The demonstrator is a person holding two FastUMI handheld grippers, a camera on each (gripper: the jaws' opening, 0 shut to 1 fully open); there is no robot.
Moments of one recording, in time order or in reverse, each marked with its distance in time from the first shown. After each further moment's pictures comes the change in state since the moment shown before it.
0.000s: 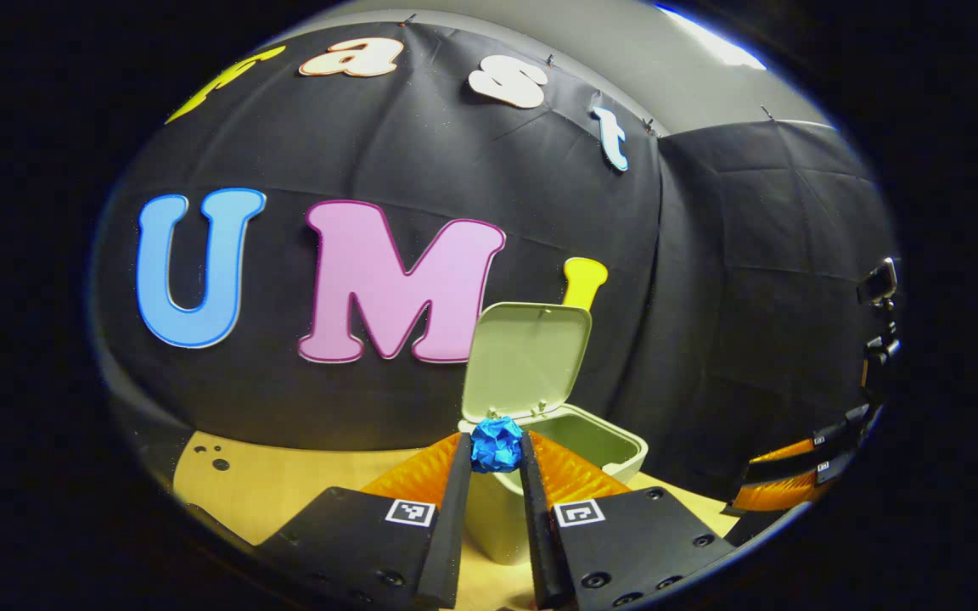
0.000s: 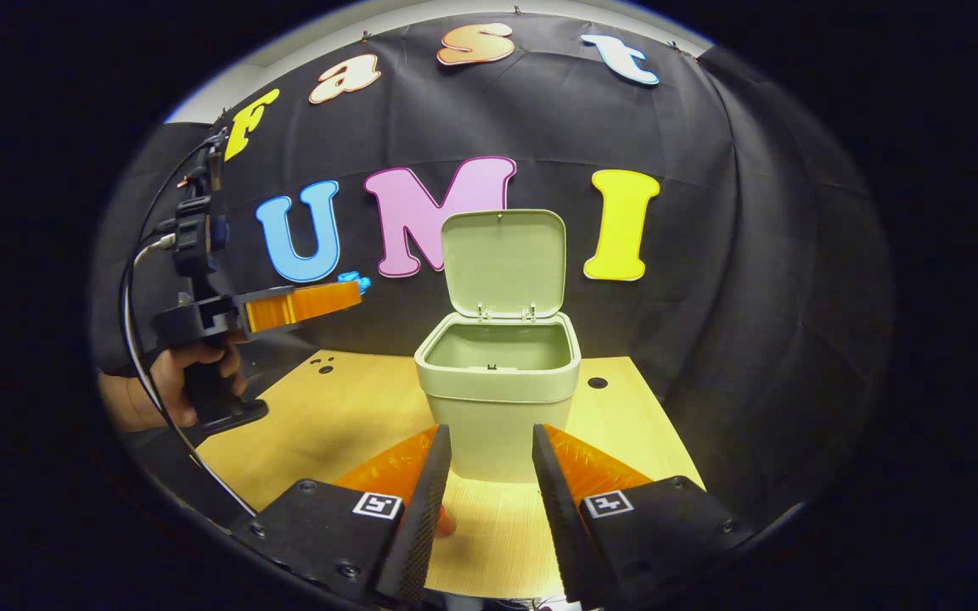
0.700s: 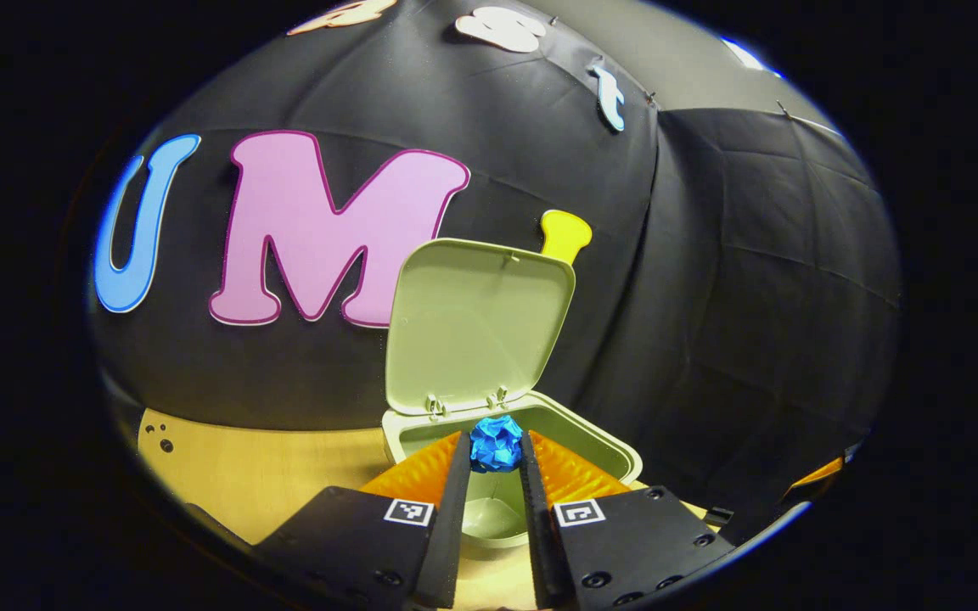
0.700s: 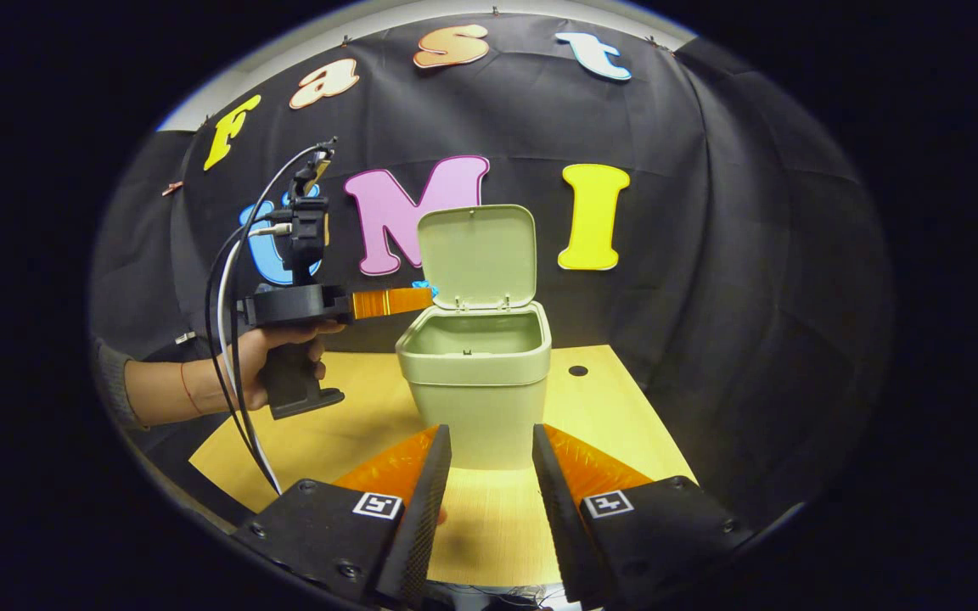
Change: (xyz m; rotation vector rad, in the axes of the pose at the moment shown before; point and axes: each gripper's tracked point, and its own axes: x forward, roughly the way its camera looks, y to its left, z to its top) left arm 0.095 -0.027 -0.045 -0.036 0.147 -0.068; right arm -0.021 -0.025 -0.011 0.036 0.010 -0.067
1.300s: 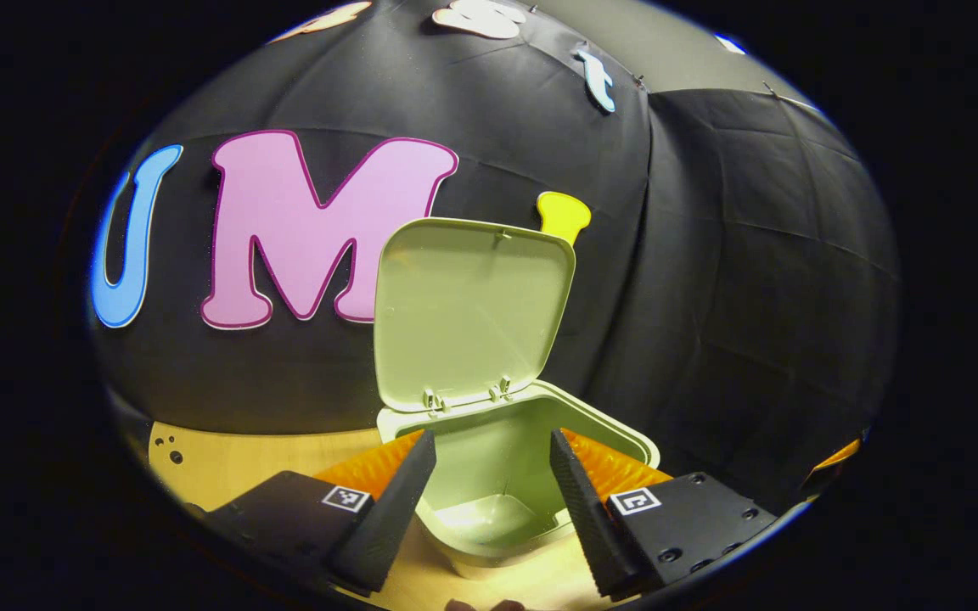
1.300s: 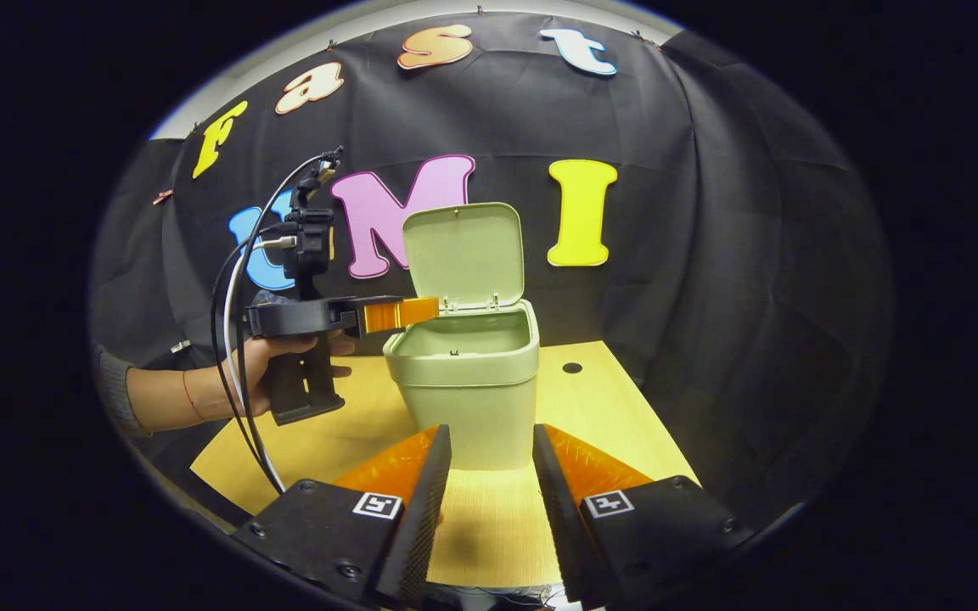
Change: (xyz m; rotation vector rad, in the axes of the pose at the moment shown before) left arm 0.008 -0.002 -0.004 0.057 0.015 0.021; right arm 0.006 -0.005 -0.001 0.023 0.003 -0.009
